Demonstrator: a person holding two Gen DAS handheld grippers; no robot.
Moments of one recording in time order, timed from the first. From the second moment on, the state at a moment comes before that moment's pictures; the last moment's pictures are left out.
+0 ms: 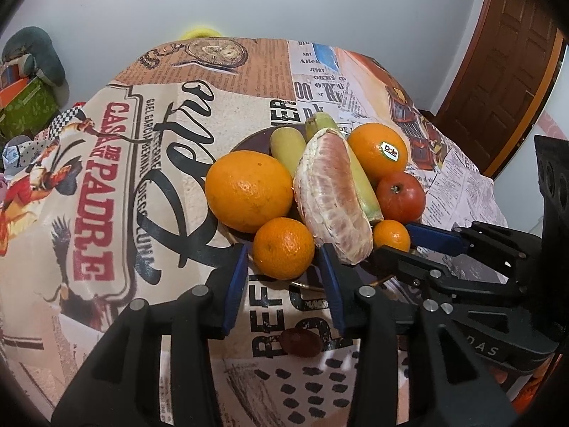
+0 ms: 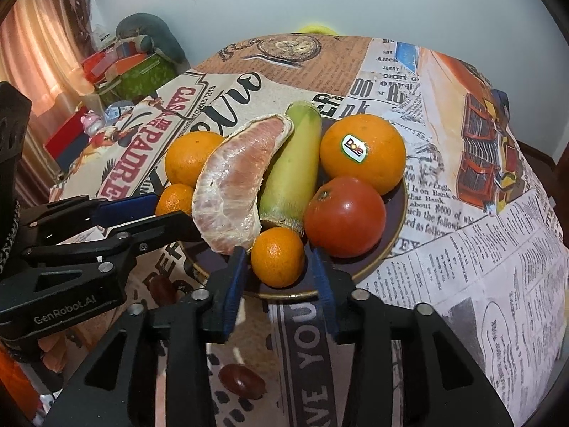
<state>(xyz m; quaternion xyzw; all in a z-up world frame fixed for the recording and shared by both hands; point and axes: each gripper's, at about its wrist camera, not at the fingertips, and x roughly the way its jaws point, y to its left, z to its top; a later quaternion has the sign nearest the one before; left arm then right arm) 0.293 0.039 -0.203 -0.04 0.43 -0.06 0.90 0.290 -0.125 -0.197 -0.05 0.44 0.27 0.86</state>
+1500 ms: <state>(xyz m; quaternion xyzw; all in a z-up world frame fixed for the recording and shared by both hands) 0.232 0.035 -0.227 -0.03 0.48 -0.06 0.87 0.228 -0.134 -0.213 -0.08 0.47 0.28 0.83</state>
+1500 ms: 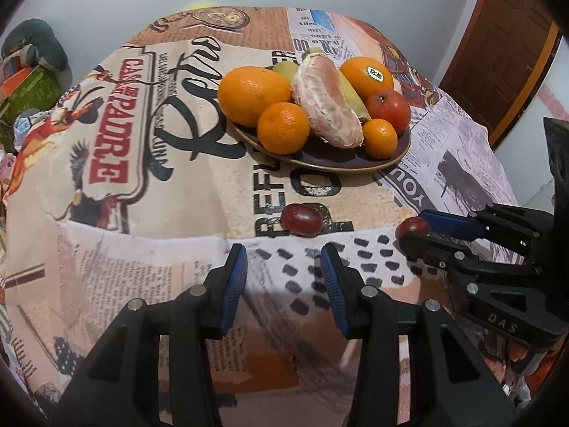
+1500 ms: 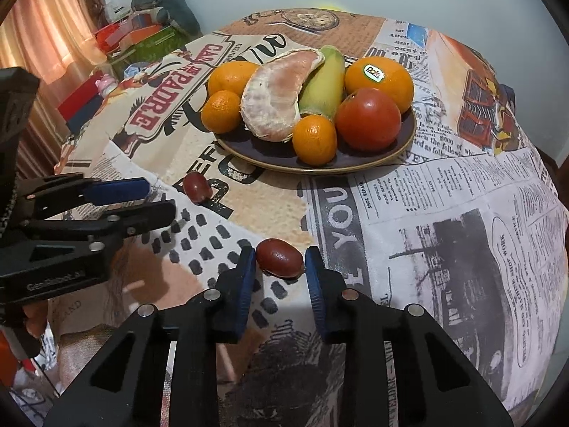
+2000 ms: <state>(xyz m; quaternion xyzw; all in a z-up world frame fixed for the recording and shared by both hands) 0.256 0.021 -0.236 -0.02 0.48 -0.07 0.87 0.241 -0.152 -0.202 -0.06 0.46 0.27 0.85</state>
